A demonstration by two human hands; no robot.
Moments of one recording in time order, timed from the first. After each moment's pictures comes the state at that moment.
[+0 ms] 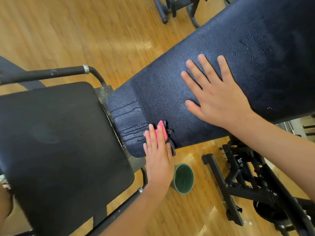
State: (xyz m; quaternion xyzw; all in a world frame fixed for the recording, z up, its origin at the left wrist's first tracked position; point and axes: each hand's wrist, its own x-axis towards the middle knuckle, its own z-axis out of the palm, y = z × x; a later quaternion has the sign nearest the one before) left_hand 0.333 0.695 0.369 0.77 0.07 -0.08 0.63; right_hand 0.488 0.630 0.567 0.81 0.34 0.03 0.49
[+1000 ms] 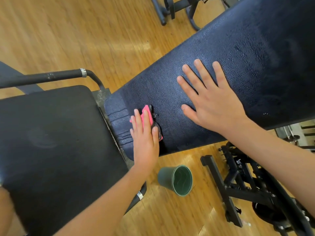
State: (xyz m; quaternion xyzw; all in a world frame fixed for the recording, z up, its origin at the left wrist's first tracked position) left_hand 0.392 0.728 0.359 0.73 0.09 -0.03 0.67; right_hand 0.490 0.631 0.563 0.81 0.33 0.03 0.48
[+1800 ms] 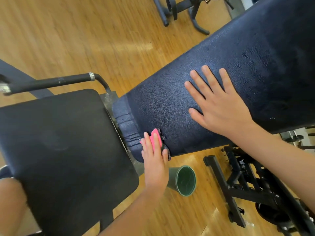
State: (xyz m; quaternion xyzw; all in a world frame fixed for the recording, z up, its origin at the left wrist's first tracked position) left_hand 0.330 0.712 0.345 0.73 0.09 -0.09 0.67; right_hand 0.487 0.637 0.565 0.82 0.32 0.02 0.48
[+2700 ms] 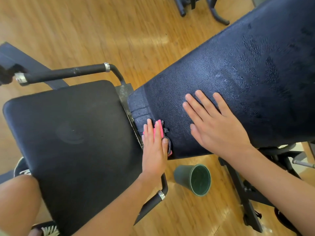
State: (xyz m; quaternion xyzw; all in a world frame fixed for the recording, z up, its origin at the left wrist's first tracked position) left_hand 0.364 0.748 0.281 0.77 0.05 -0.05 0.64; right_hand 0.445 0.645 0.476 0.83 0.34 0.02 0.44
